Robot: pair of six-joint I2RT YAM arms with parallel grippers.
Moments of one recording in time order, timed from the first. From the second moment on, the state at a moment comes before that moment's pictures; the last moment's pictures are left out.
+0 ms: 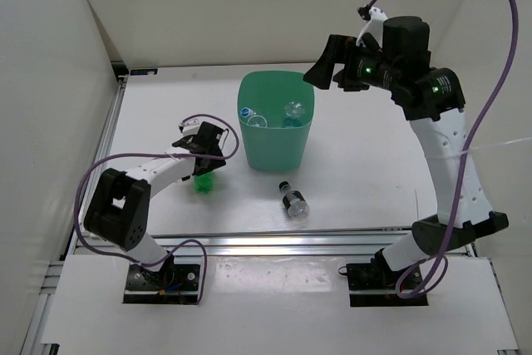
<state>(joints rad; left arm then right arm) -0.43 1.56 0.95 -0.48 -0.48 -0.72 0.41 1.53 2.11 -0.99 -0.31 0.37</state>
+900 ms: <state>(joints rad) -0.51 1.54 1.52 -0.52 -0.63 -0.61 0.41 1.52 2.01 -1.01 -0.28 0.36</state>
